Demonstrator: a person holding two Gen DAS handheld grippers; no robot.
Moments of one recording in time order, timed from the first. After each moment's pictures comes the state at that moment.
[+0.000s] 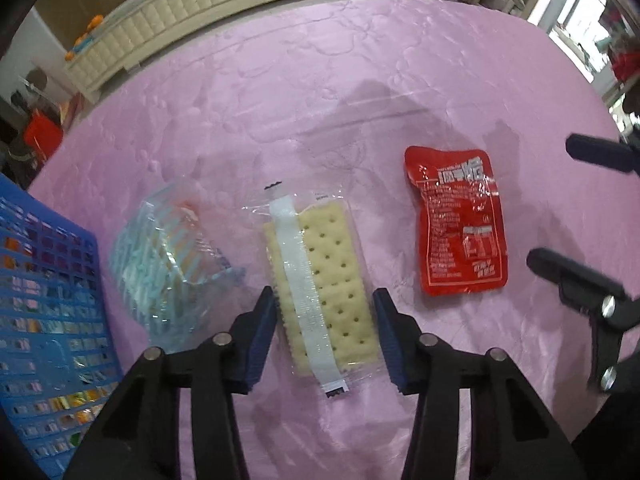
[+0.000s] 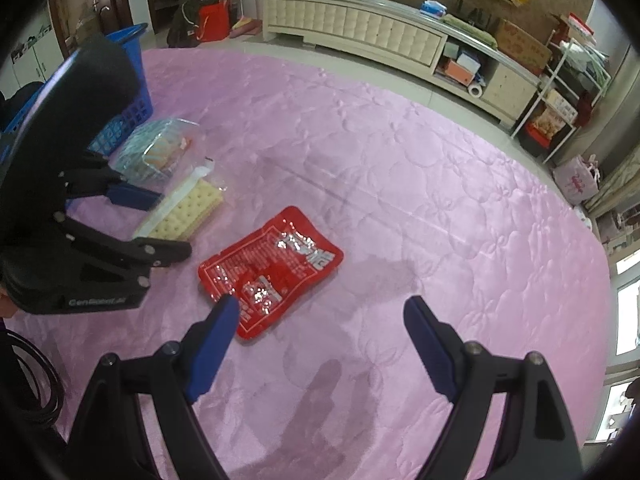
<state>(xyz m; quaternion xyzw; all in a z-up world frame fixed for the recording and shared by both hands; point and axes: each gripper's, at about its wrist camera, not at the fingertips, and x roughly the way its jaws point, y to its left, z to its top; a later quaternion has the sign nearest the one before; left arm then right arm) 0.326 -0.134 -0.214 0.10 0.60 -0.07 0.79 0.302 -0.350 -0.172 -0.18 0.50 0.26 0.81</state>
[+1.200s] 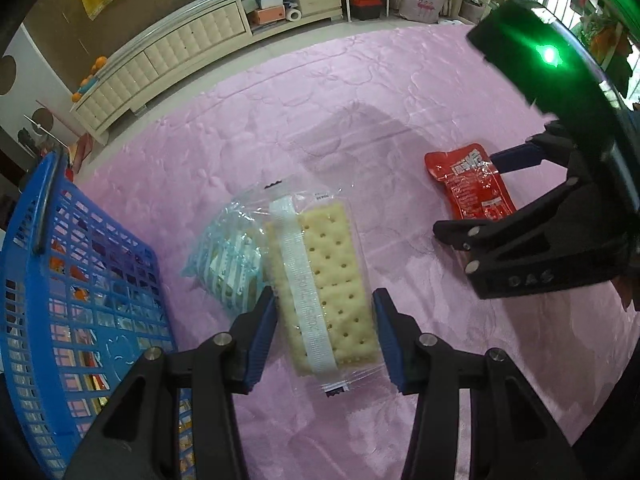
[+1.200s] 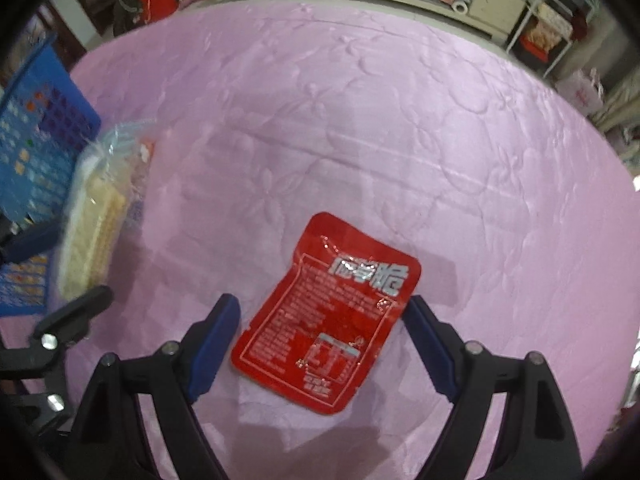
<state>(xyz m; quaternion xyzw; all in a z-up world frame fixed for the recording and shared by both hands) 0.284 -0.103 -0.173 0.13 0.55 -0.08 0.82 0.344 -0.263 -0.220 -0.13 0.62 0.18 0.75</state>
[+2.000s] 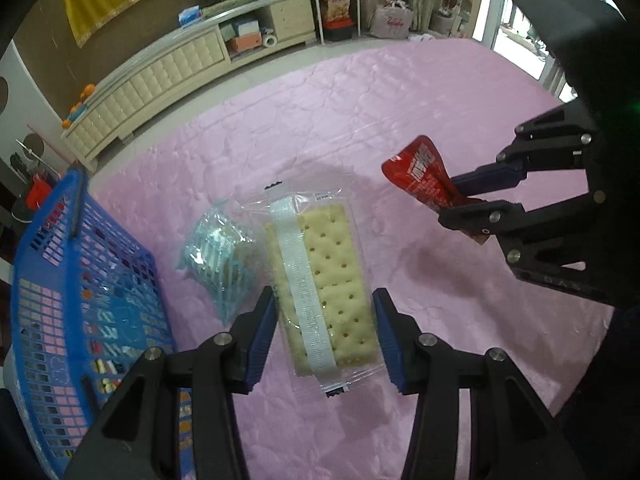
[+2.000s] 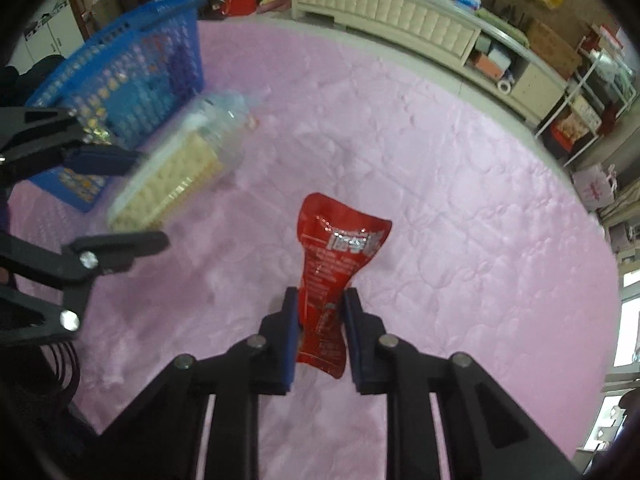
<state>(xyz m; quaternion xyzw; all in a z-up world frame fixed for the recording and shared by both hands) 0.225 -0.123 -0.130 0.14 0.51 -0.13 0.84 0.254 -0.278 -0.164 -0.22 0.52 0.28 0.78</state>
